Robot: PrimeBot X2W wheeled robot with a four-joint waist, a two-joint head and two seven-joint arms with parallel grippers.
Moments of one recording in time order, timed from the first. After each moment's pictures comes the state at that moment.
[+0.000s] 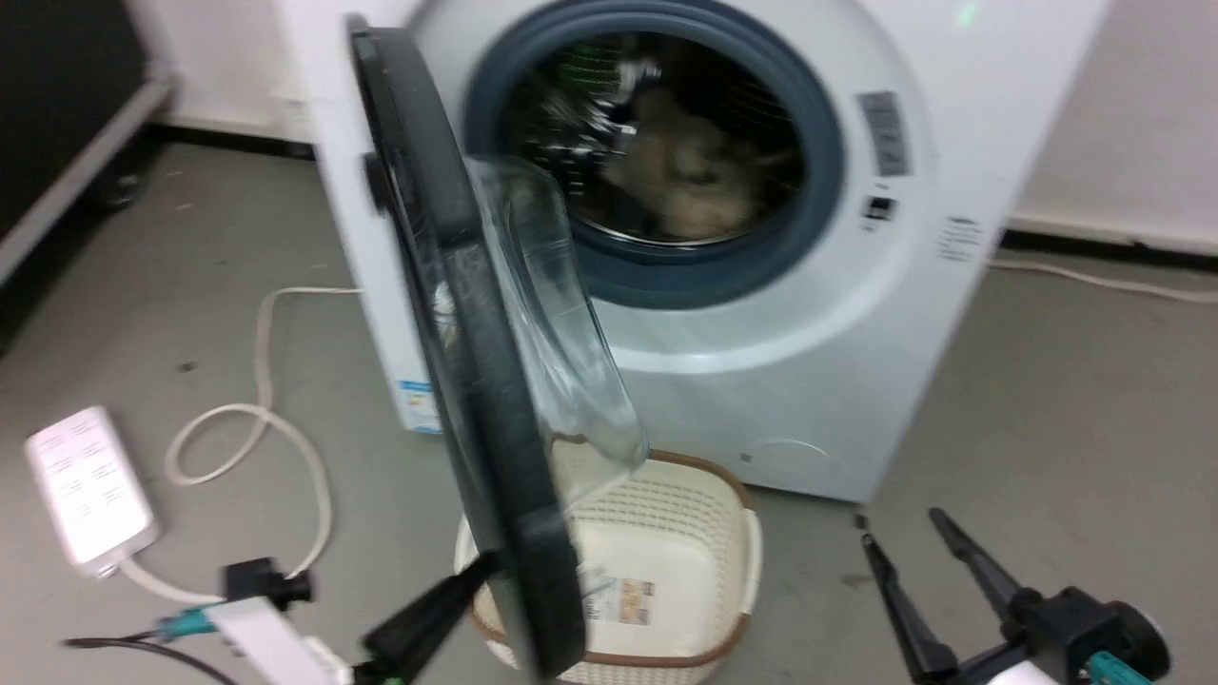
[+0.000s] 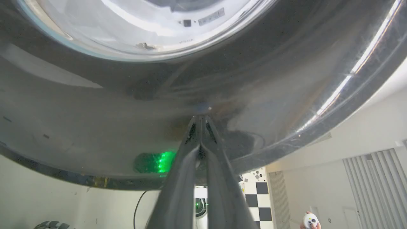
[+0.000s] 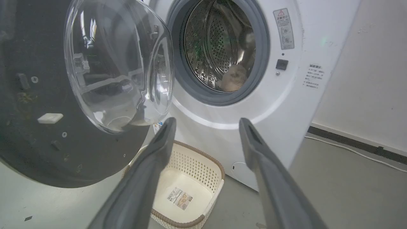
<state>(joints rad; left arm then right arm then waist) 0.05 0.05 0.13 -0.03 -1.59 -0.01 0.85 0.03 -0.18 0.17 0.13 0.15 0.13 -0.26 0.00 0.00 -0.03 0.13</state>
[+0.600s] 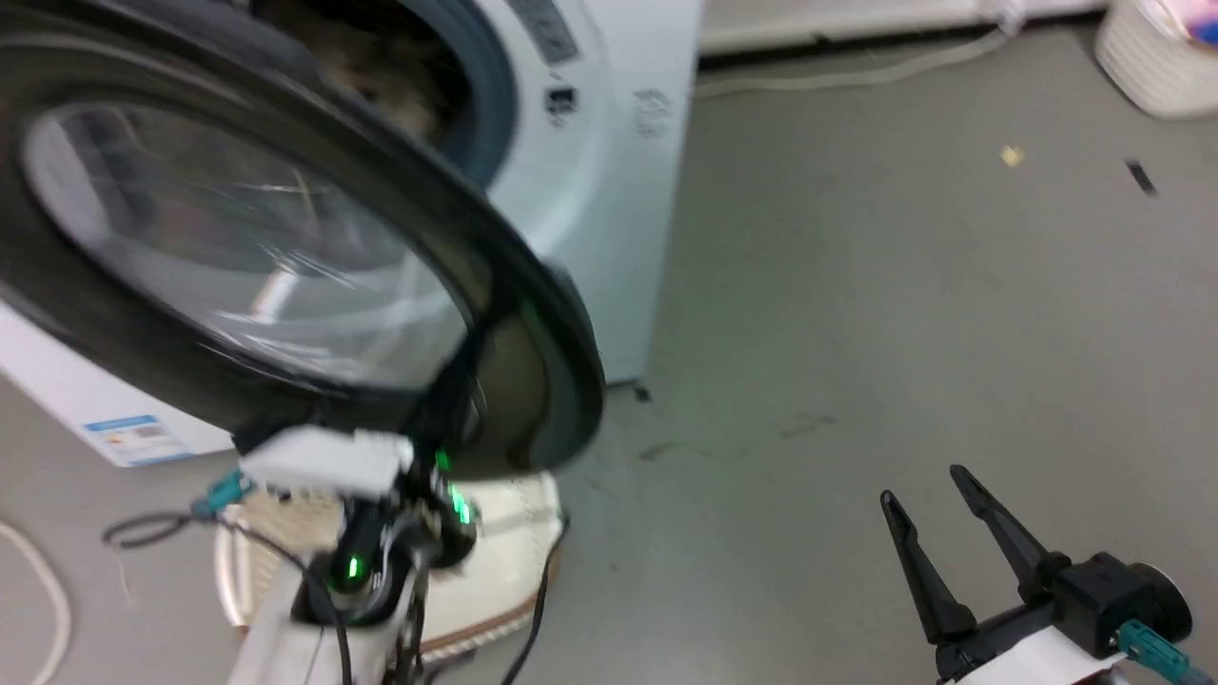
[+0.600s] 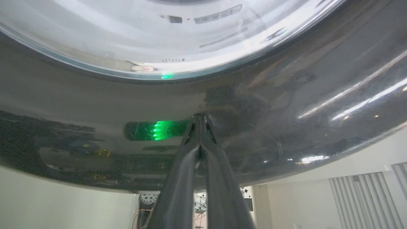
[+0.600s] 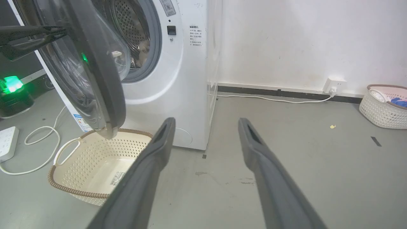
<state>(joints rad) -0.32 0.05 -0.12 0.26 -1.70 -0.11 0.18 -0.01 -0.21 0.15 0.10 0.18 0.13 -0.26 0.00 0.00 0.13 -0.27</state>
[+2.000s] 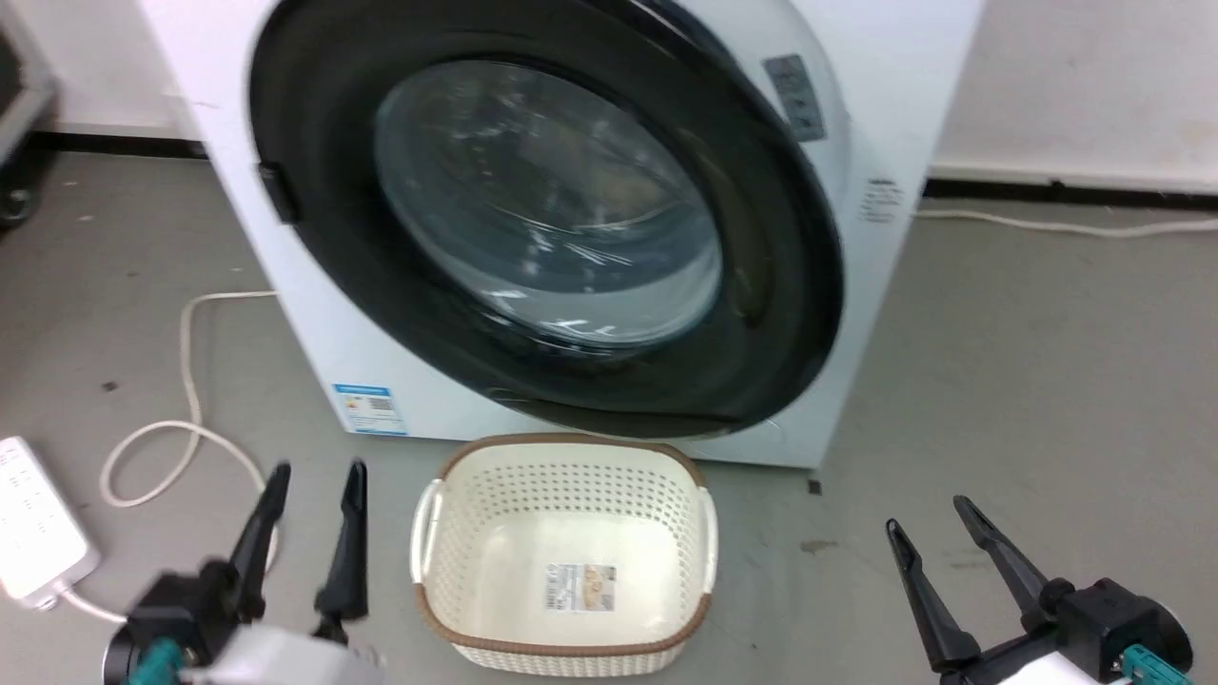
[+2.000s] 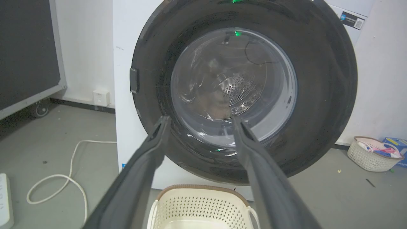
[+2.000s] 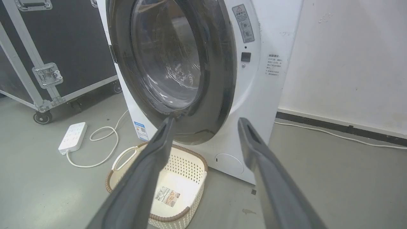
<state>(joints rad) -0.01 0.29 -0.14 0.02 -0.48 0.00 -0.26 0.03 -0.22 0.15 0.11 0.19 0.13 -0.26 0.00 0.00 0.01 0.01</state>
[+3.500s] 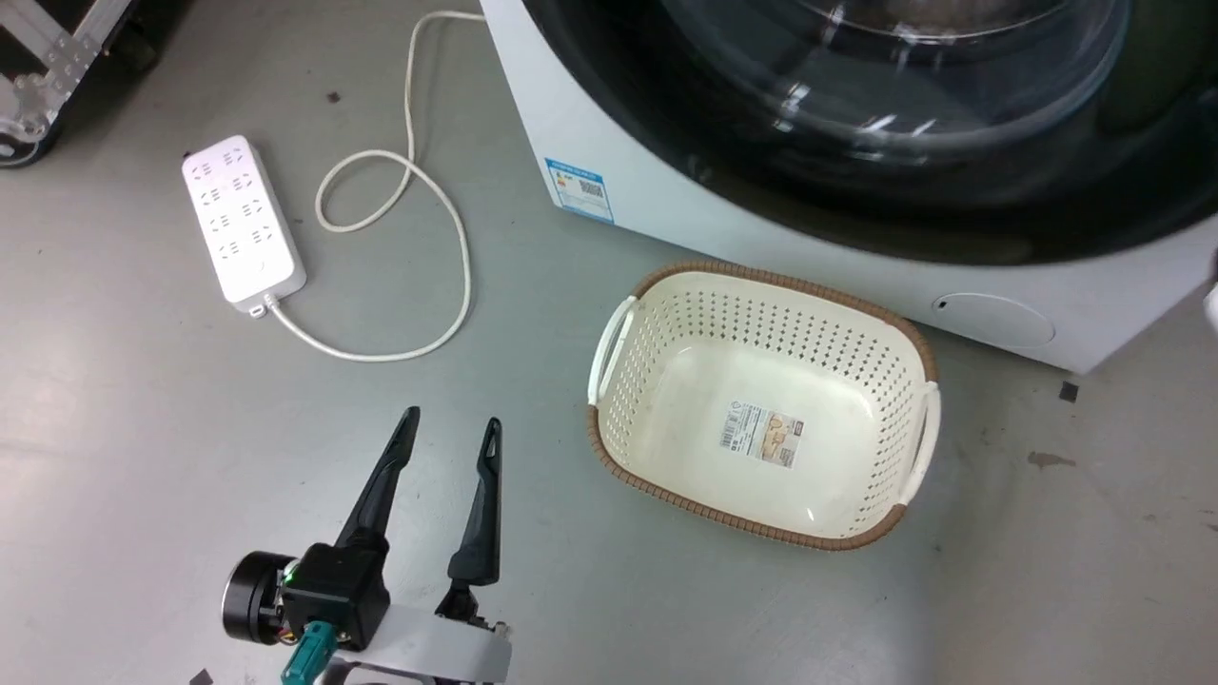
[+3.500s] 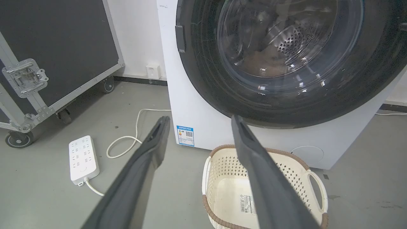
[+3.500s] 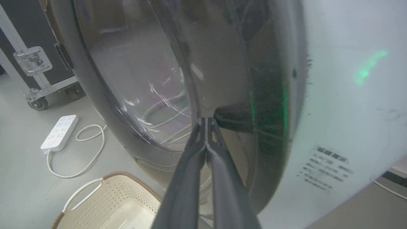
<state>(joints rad) -0.03 0.06 -0.17 -0.05 -0.12 -0.01 -0.26 -0.76 -0.63 0.32 0.51 0.58 0.13 -0.08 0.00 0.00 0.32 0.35</state>
